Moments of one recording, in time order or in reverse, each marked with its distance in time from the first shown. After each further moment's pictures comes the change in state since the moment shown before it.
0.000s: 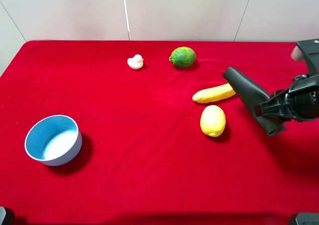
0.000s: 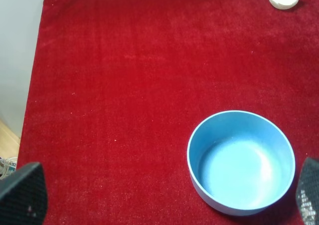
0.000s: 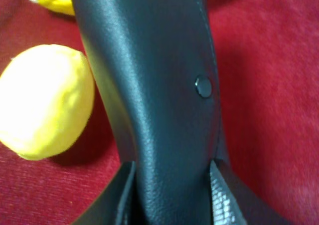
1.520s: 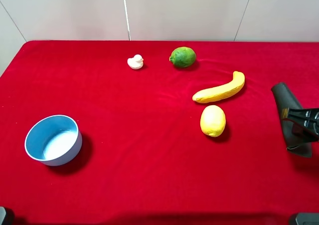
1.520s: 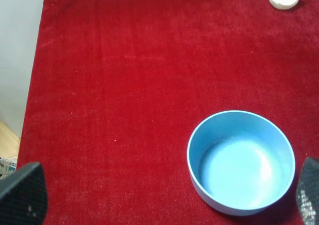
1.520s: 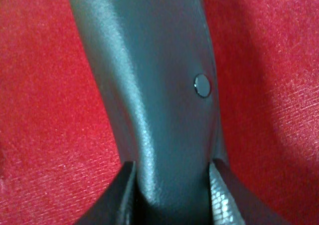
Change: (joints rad) left arm 0.000 0.000 0.000 0.000 0.000 0.000; right arm -0.242 -0.045 0.164 -0.156 -0.076 0.389
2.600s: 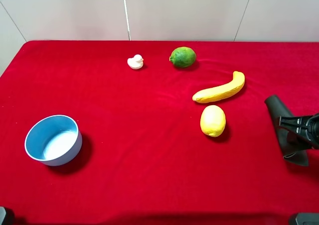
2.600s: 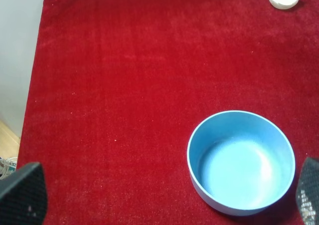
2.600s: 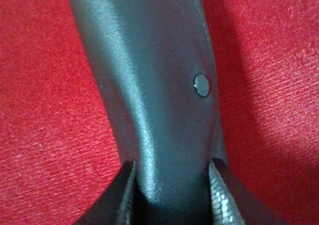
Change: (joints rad) left arm 0.000 0.000 0.000 0.000 0.000 0.000; right arm 0.000 0.125 0.001 -0.001 -0.023 -0.019
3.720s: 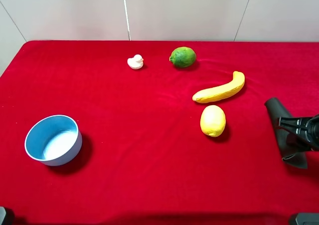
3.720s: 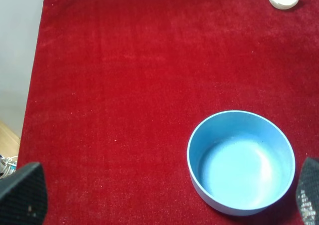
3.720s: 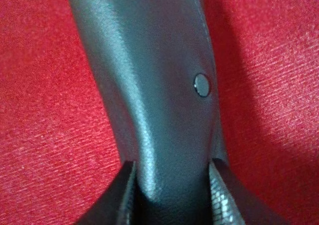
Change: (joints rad) left arm 0.000 0.000 0.000 0.000 0.000 0.000; right arm 0.000 0.000 0.000 0.048 0.019 -0.006
